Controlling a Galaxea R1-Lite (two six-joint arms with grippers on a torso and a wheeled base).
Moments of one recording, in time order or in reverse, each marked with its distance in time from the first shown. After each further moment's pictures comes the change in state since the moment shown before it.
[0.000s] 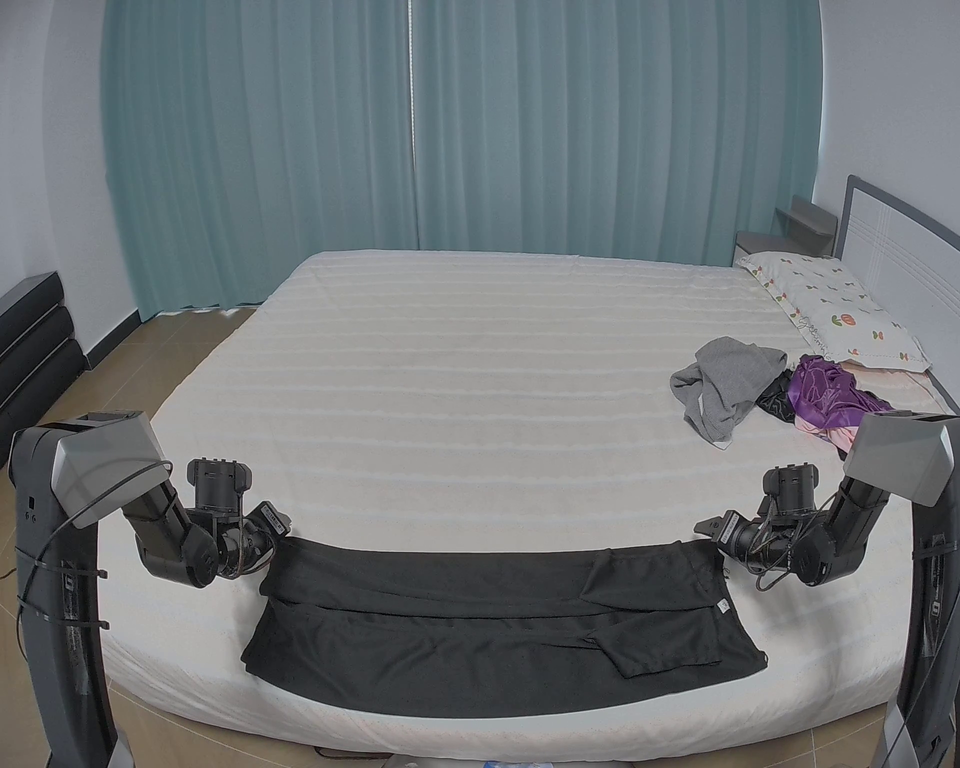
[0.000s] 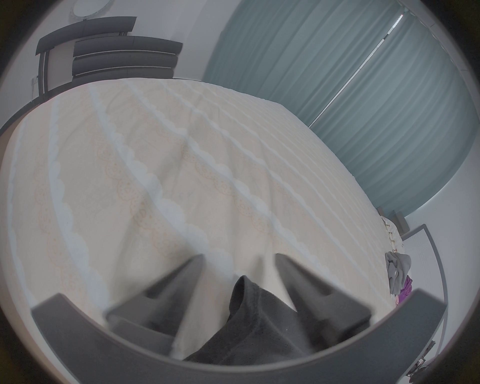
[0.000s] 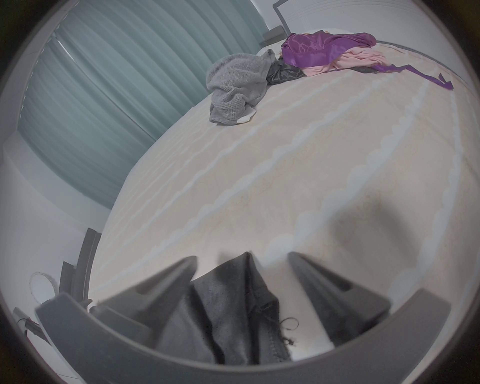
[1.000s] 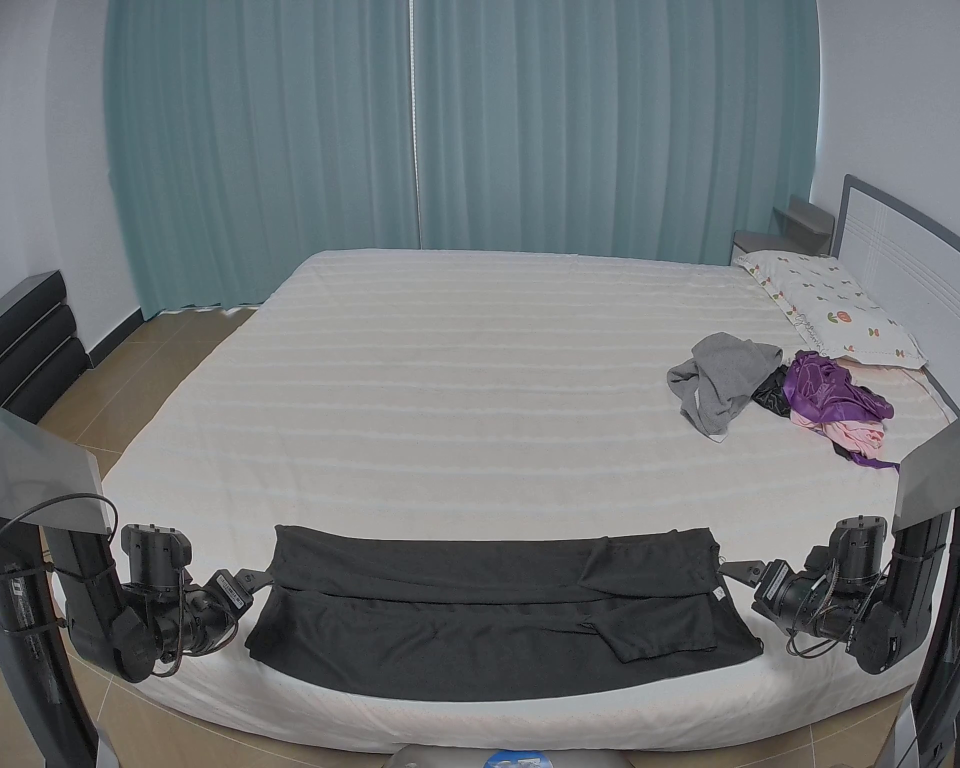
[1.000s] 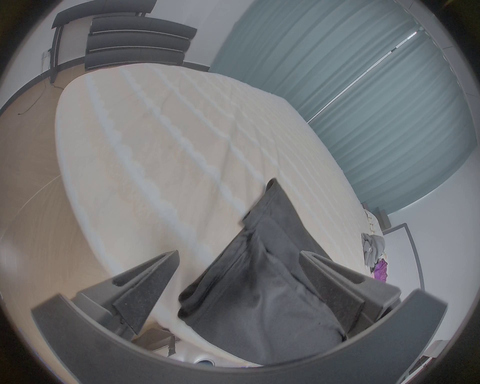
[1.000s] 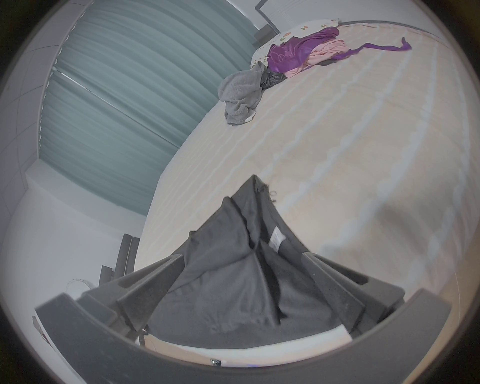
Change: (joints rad) left arm 0.017 -0.239 0.687 -0.417 -0.121 -0.067; right arm 0.015 -0.212 0.708 -0.589 0.132 0.152
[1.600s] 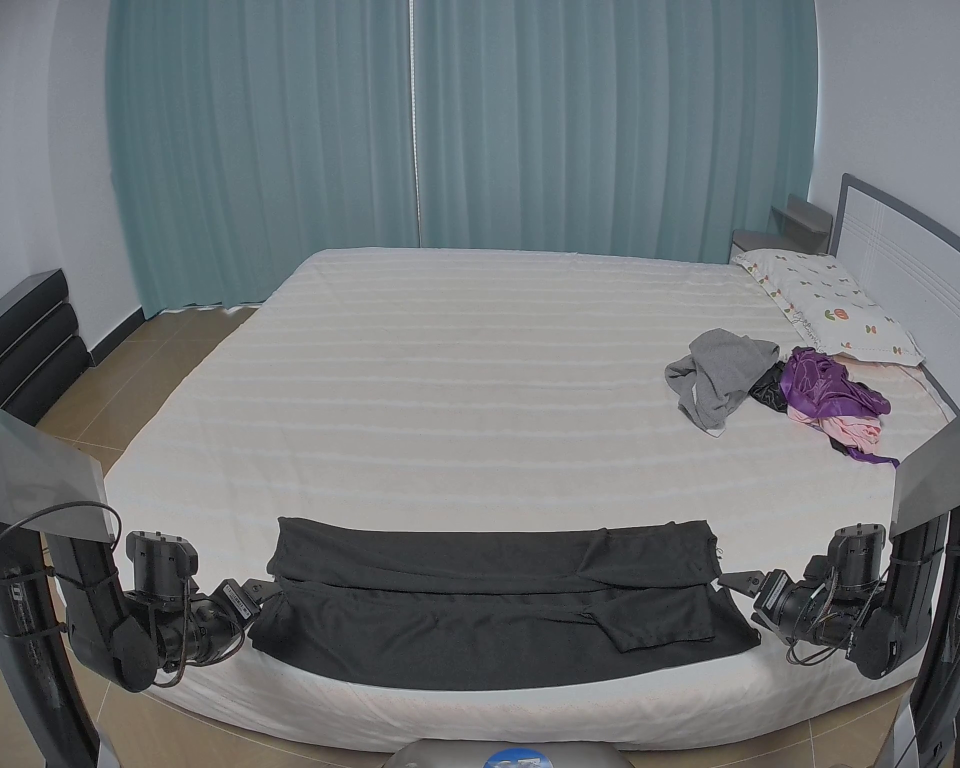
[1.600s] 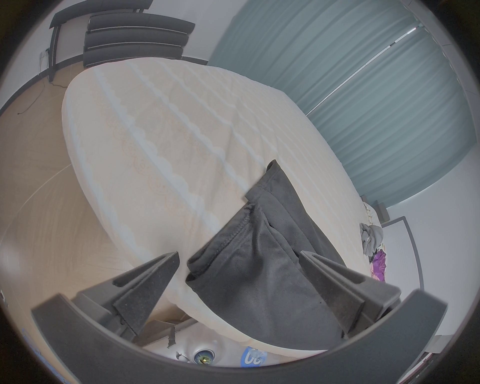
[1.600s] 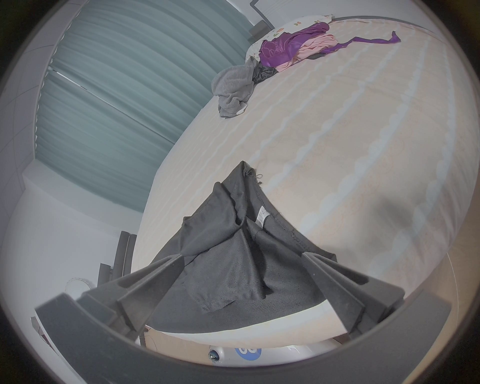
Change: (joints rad) left arm -0.044 -0.014 0.042 -0.003 -0.004 -0.014; right arm 0.004 0.020 0.033 -0.014 0.003 0.002
